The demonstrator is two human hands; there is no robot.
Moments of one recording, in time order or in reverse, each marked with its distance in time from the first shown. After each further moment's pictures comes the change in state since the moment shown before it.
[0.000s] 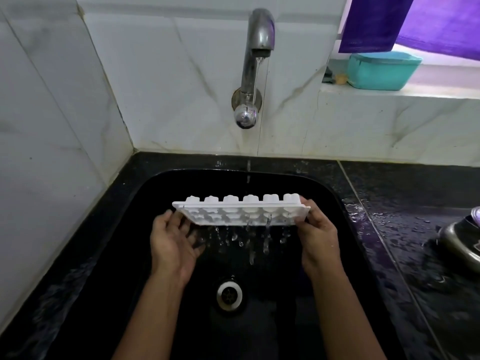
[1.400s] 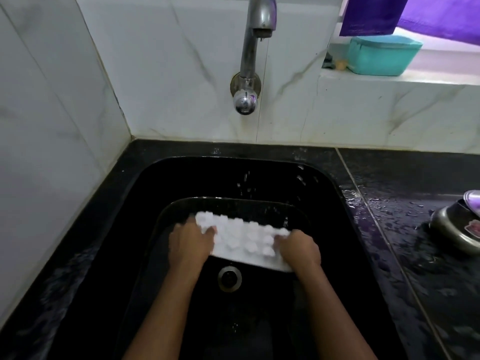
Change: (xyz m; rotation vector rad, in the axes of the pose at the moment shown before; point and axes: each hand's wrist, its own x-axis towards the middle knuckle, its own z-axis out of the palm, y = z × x) left_hand 0.008 -0.027 -0.011 1.522 0.232 0.270; right_hand -0.020 0.017 0.006 -1.364 -0.020 0.210
